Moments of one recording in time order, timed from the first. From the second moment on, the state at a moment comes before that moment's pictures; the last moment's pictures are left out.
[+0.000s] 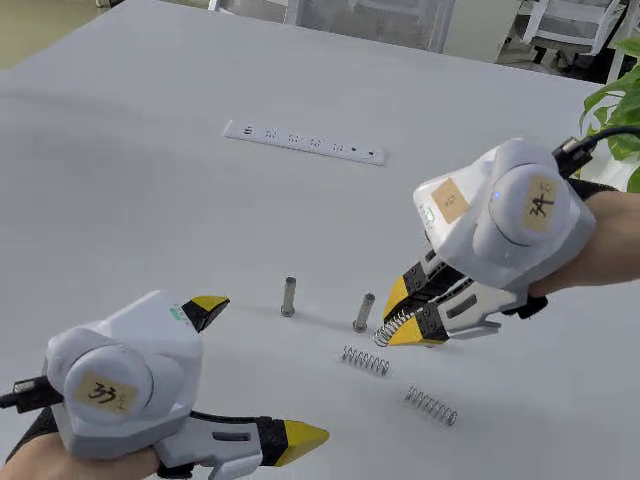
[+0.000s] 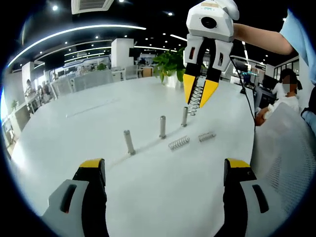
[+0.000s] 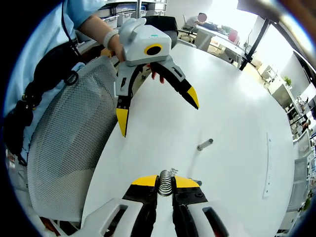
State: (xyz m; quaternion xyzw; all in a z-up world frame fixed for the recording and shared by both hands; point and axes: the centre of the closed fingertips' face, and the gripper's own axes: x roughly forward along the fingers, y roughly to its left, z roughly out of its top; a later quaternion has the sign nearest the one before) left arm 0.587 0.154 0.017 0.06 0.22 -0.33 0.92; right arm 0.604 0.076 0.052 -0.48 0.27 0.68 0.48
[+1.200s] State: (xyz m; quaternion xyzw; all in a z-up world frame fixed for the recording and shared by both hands) left arm 0.577 0.156 -0.008 0.05 0.25 -0.29 0.92; right arm 0.671 0.160 0.039 -0.57 0.26 0.68 0.39
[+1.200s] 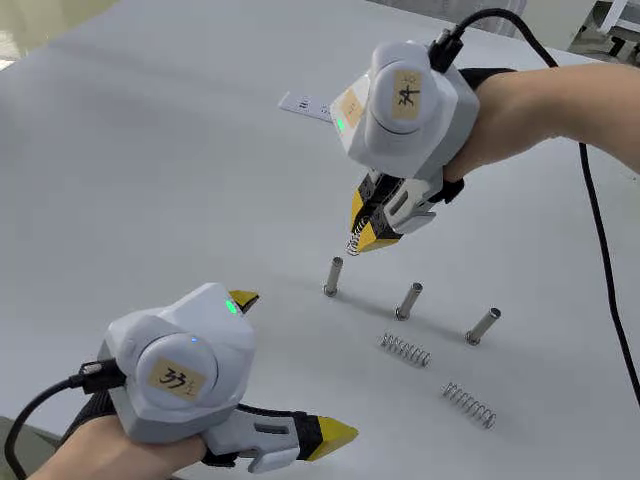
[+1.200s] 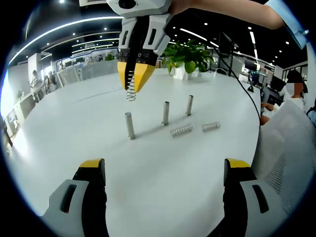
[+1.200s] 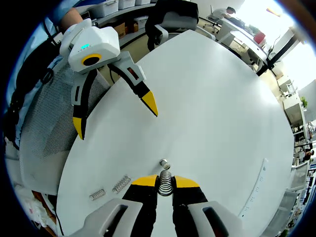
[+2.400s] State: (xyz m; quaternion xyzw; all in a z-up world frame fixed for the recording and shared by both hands) left arm 0.575 0.167 -0.013 0.05 0.26 -0.28 0.92; right arm 0.669 0.166 0.014 -0.59 0.28 0.67 0.36
